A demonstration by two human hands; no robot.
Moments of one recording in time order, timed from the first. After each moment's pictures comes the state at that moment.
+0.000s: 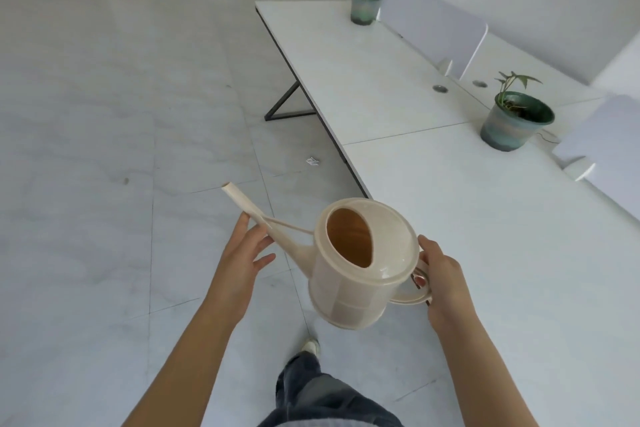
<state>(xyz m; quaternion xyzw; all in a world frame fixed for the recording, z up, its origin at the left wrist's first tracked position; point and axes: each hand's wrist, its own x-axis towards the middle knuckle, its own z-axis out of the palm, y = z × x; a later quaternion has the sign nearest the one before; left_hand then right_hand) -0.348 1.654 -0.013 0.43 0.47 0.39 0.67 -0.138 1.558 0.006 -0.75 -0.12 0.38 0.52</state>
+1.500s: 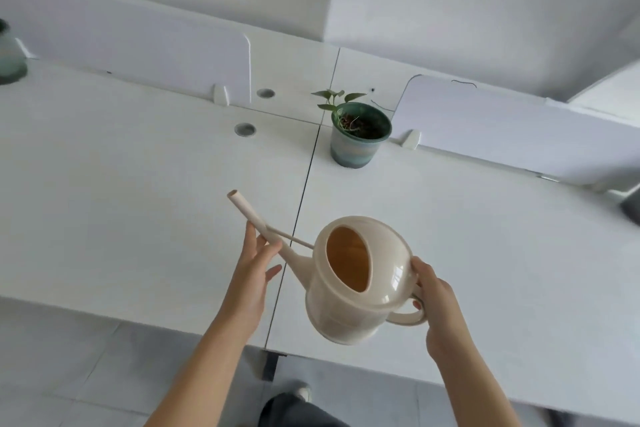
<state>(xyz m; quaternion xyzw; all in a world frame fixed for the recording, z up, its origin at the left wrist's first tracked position) -0.007 2.054 -0.017 0.56 0.16 -0.03 0.81 -0.012 1.844 0.030 -0.73 0.28 0.08 0.62</state>
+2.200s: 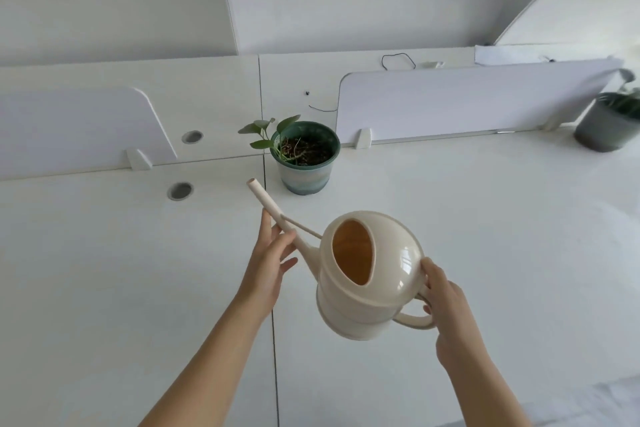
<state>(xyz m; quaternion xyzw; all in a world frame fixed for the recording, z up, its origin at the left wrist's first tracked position) 0.149 2.018 -0.007 0.62 0.06 -0.17 0.76 0.052 1.837 0.039 -0.64 0.38 0.00 0.66</state>
